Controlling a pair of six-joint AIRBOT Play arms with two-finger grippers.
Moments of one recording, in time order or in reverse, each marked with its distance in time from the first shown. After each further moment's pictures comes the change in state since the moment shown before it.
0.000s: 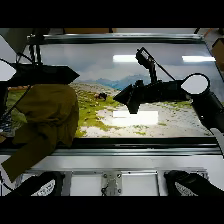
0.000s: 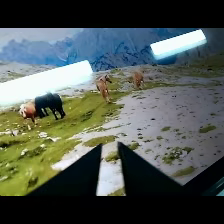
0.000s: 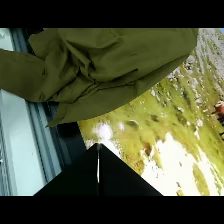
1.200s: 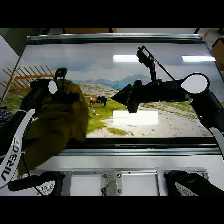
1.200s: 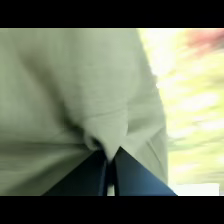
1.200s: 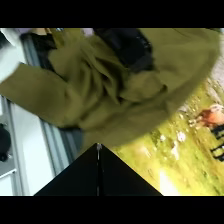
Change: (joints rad) left arm -0.096 -0.241 -0.164 0.544 0.104 -0.382; right arm 0.000 -0.006 0.000 0.074 0.008 0.000
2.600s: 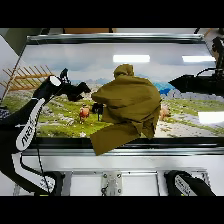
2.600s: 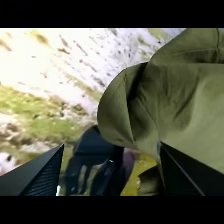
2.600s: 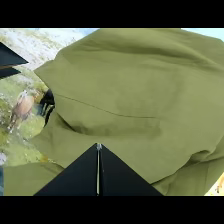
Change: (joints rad) left arm 0.124 -0.350 0.134 -0.616 0.114 0.023; right arm -0.565 0.124 -0.014 -0.288 0.098 0.410
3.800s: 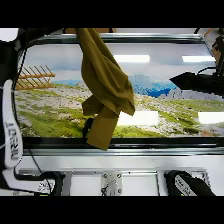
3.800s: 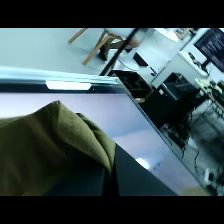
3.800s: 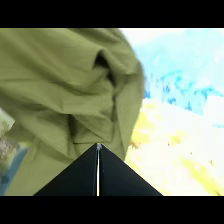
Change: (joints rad) left arm -0.080 0.252 0.581 -0.274 0.074 0.420; right arm 0.000 0.018 -0.013 0.039 -0.116 0.011
